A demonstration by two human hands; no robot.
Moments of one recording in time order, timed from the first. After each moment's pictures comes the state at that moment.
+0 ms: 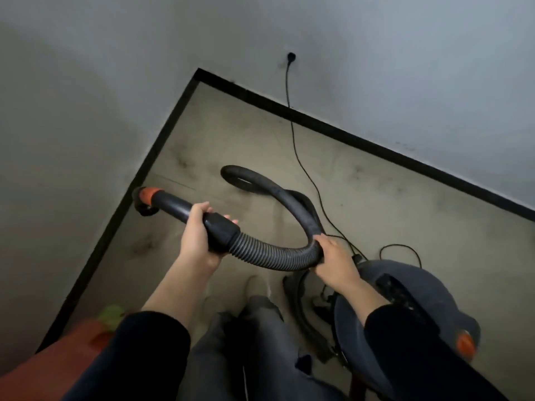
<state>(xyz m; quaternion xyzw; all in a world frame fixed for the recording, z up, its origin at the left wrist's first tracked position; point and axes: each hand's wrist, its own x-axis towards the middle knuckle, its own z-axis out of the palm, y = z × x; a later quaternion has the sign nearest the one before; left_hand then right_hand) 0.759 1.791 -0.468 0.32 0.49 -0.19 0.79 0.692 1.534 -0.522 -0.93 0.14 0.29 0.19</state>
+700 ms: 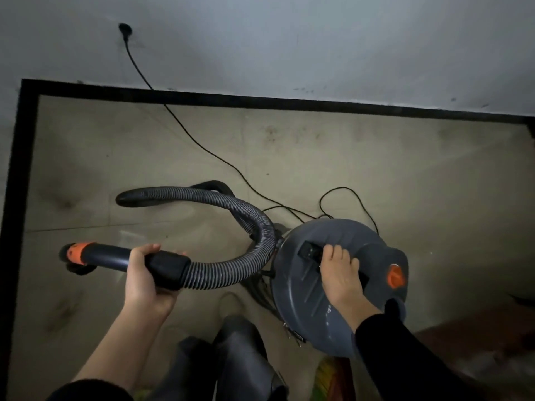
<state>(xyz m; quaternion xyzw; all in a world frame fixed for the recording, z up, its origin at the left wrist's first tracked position) 0.756 1.660 -0.536 0.40 0.51 -0.30 0.70 0.581 1.384 -0.548 -0.91 0.29 0.28 -0.10</state>
